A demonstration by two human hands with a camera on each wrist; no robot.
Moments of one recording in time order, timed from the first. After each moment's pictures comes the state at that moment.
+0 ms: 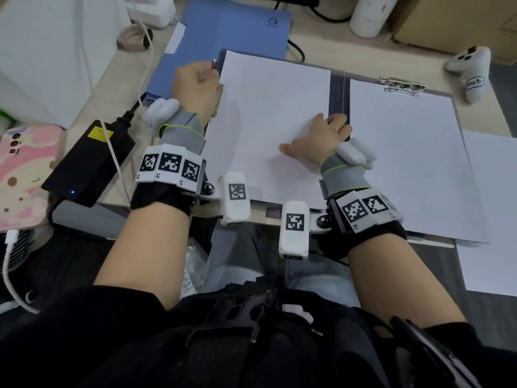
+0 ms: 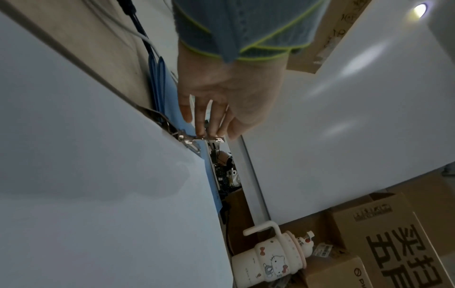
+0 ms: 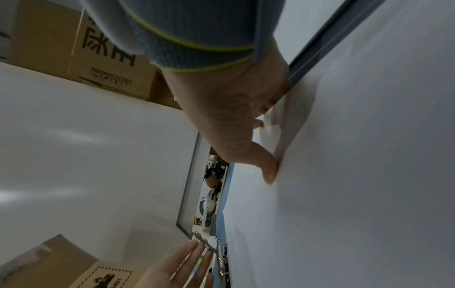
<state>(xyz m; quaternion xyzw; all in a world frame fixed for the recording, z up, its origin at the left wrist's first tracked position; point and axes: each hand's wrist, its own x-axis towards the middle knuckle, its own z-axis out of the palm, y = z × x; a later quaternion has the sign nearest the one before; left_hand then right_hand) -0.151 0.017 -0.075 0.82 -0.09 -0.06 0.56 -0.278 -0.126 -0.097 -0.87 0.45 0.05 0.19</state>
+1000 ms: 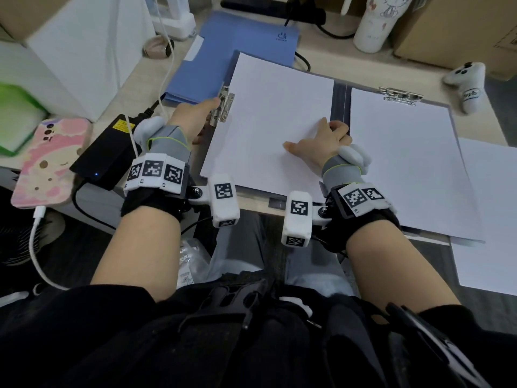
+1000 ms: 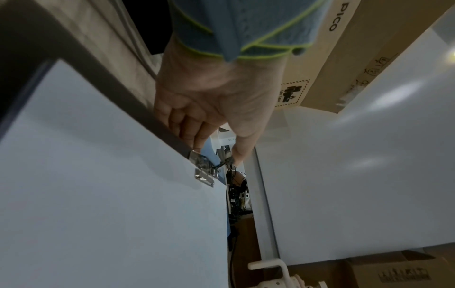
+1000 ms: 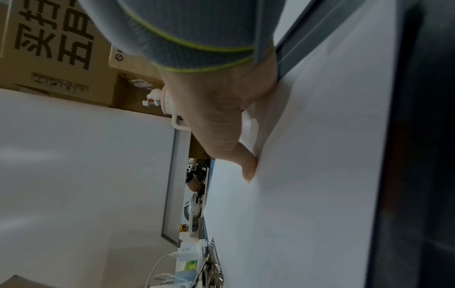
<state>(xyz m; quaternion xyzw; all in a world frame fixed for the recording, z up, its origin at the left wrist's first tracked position) -0.170 0.065 -0.081 0.79 0.04 -0.26 0.55 -0.297 -0.126 -0.100 -0.86 0.43 0.00 0.27</state>
